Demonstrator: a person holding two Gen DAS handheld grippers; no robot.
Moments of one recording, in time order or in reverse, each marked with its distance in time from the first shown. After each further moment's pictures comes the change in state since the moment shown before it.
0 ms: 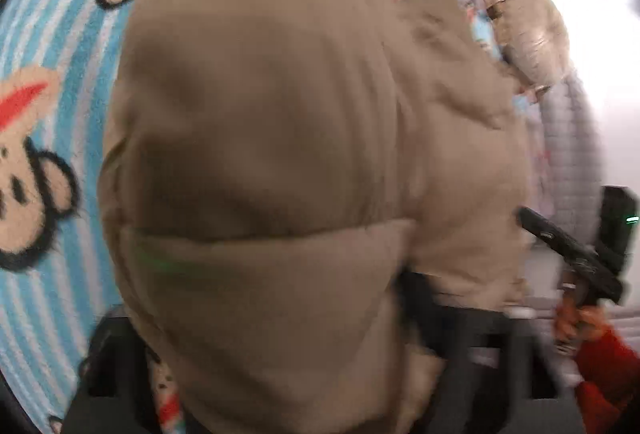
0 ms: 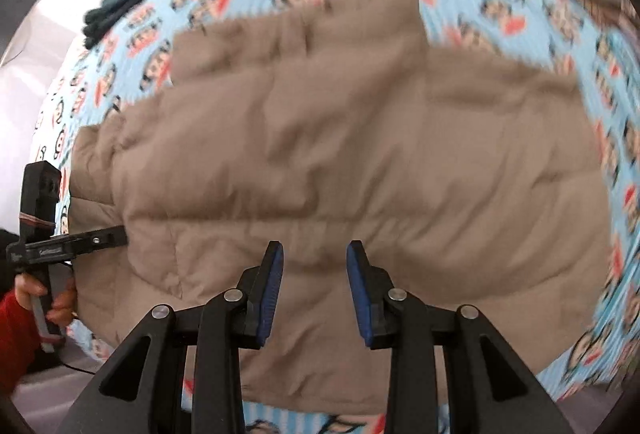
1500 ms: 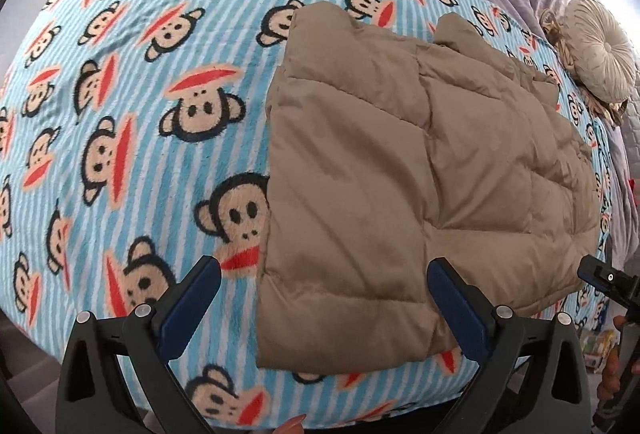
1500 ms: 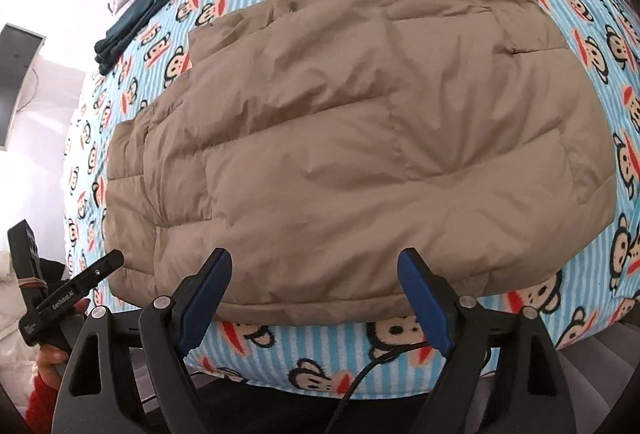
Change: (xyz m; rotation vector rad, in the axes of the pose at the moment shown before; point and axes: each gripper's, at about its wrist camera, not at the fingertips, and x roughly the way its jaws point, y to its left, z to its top) left arm -0.070 -0.055 -0.107 -0.035 -0.251 0.520; right arm -0.033 -0.006 -0.075 0.188 0.049 0.124
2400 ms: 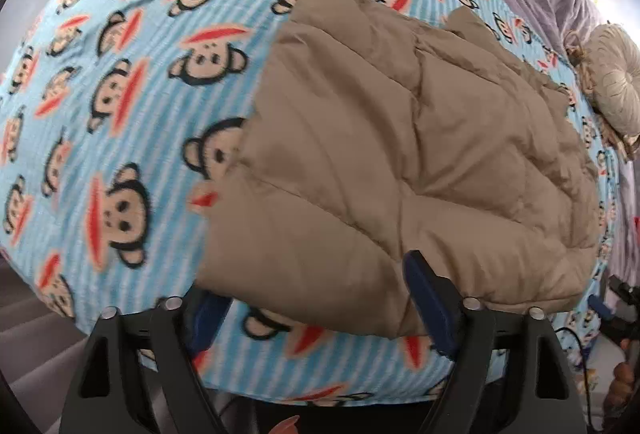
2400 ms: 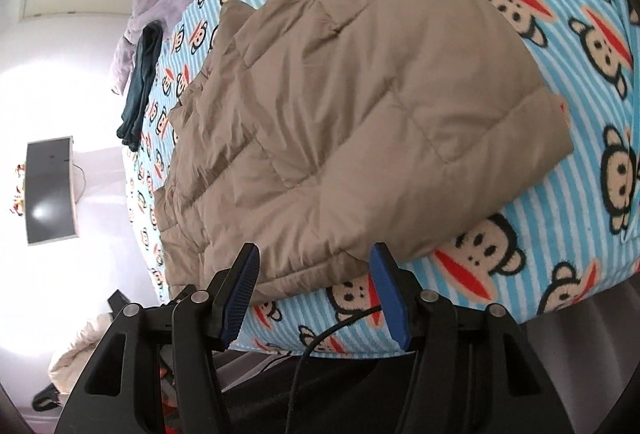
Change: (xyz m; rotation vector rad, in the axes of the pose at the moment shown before) left arm -0.007 -0.026 -0.036 -0.138 0.006 0.060; right arm -0.045 -0.138 0.004 0.324 0.060 0.303
